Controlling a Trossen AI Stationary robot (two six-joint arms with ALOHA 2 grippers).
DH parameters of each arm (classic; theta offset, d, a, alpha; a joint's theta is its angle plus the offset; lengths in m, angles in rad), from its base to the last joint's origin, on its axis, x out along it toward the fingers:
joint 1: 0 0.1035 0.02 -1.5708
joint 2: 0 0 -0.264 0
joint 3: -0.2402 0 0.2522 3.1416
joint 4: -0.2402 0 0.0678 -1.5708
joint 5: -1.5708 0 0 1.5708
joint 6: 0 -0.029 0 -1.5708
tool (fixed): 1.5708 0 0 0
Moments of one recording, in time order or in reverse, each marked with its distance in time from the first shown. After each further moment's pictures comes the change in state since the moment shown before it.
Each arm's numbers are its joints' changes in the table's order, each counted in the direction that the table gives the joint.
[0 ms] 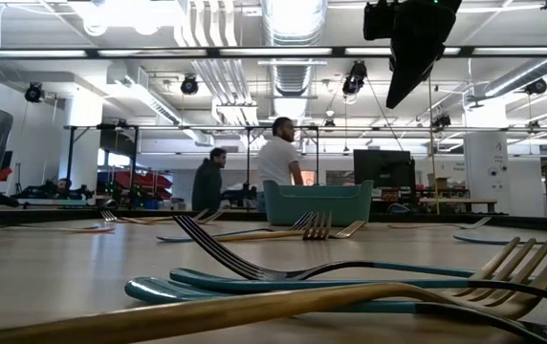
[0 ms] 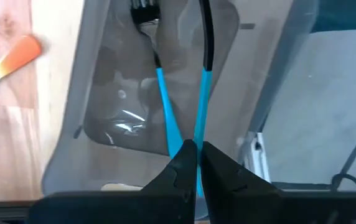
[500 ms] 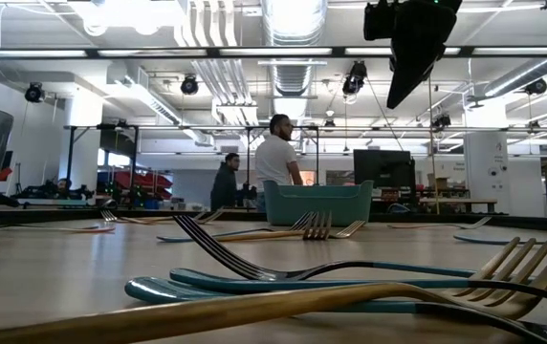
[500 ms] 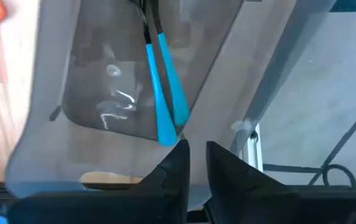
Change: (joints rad) left arm 0.001 0.066 -0.005 0.006 -0.099 0.045; right arm 0.000 0.000 0.000 -0.004 0.000 0.002
